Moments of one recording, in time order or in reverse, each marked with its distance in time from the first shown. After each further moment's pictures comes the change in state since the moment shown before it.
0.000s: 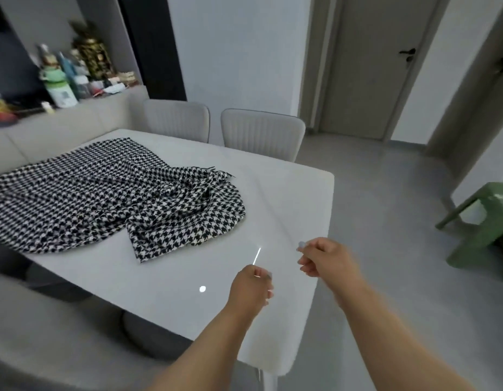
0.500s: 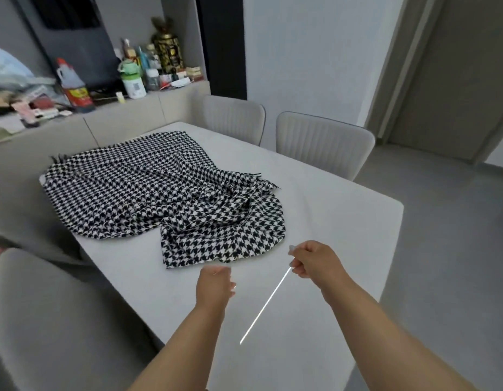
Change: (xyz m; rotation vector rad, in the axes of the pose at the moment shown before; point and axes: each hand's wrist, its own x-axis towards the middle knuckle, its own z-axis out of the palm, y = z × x) left_hand 0.107 0.002 -0.085 -0.307 0.534 -0.053; right_hand 0.130 -0.023 0.083 -0.080 -0.324 0.041
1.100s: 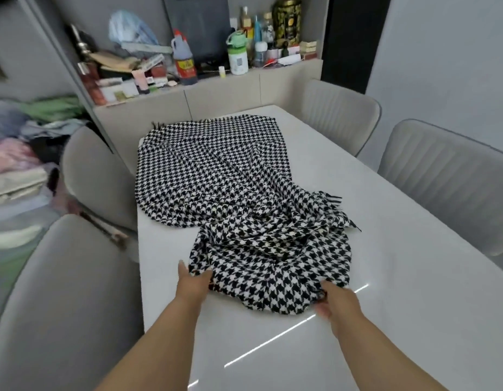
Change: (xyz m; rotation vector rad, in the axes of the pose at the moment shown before) left_hand 0.138 0.015 -0.029 -0.067 0.488 -0.216; right_hand 0.222 0.017 0.052 0.124 -0.104 0.486
